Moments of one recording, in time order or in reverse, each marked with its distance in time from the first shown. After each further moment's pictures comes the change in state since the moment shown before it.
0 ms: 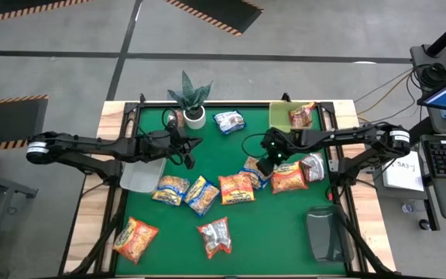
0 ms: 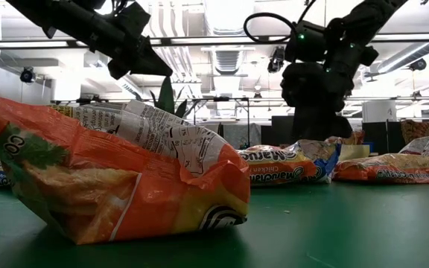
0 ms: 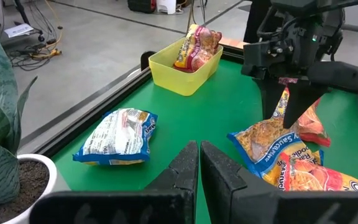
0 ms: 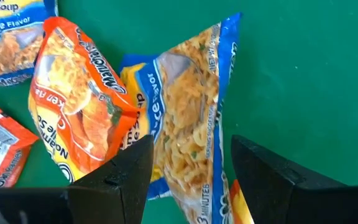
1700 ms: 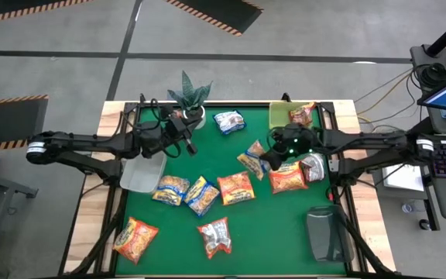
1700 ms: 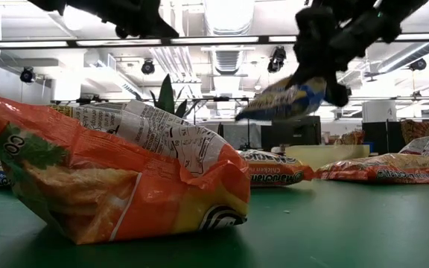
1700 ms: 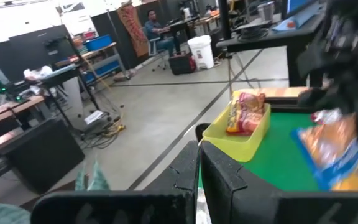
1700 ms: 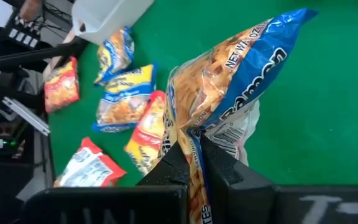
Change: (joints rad) left arm 0.003 -0.001 0.123 0.137 -0.184 0.417; right arm 0.043 -0.319 -0.043 0.107 0.056 0.095
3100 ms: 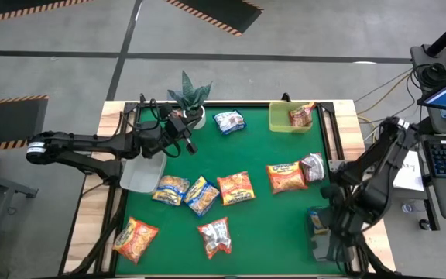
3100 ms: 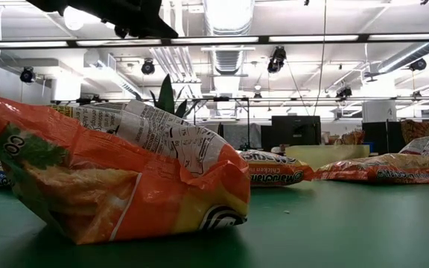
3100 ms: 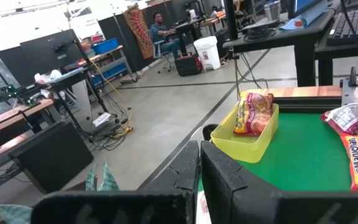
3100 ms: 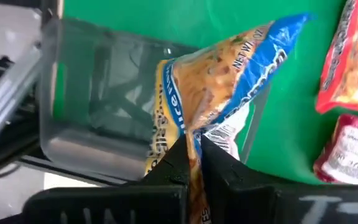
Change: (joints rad) left arm 0.000 0.000 -0.005 0.024 -0.018 0.025; right arm 1.165 0.157 0.444 -1.099 0.150 -0.013
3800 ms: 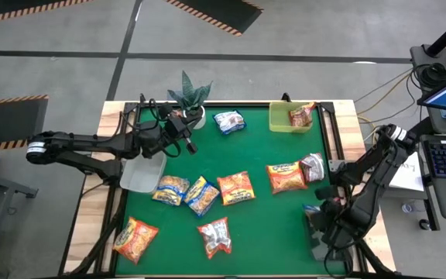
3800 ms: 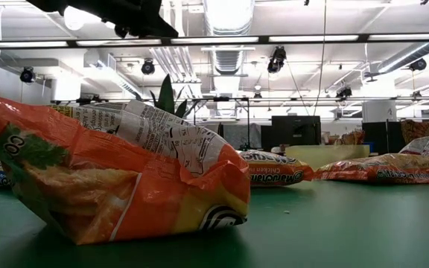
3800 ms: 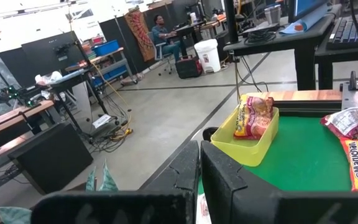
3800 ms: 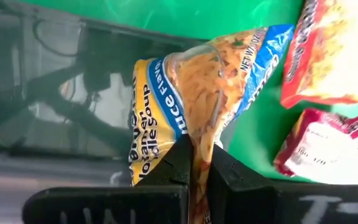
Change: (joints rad) left arm 0.000 0.002 0.000 0.015 0.000 0.000; right arm 0.024 0.136 -0.094 0.003 0.136 0.010
